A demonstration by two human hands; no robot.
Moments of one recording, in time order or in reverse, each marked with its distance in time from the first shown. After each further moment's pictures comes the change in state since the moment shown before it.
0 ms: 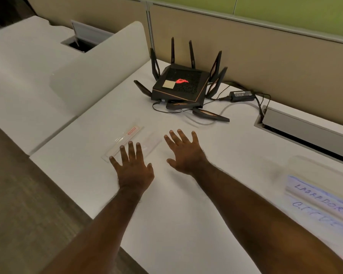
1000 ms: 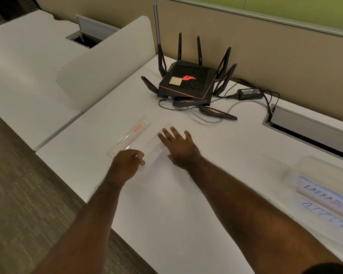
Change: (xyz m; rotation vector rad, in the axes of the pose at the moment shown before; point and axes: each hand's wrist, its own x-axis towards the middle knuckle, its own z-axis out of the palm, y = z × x) left_hand 0.021 -0.049 -0.037 -0.870 -0.274 -0.147; right_hand 0.031 -0.027 0.012 0.039 0.045 -0.093
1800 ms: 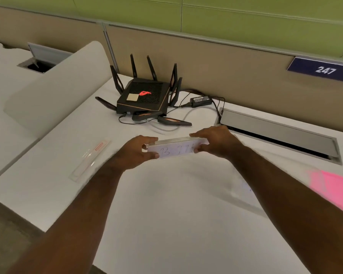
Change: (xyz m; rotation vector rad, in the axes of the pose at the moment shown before) left_hand -0.016 0.149 0.053 0.241 -0.349 0.424; right_hand -0.155 0.173 -0.094 0.216 0.083 0.301
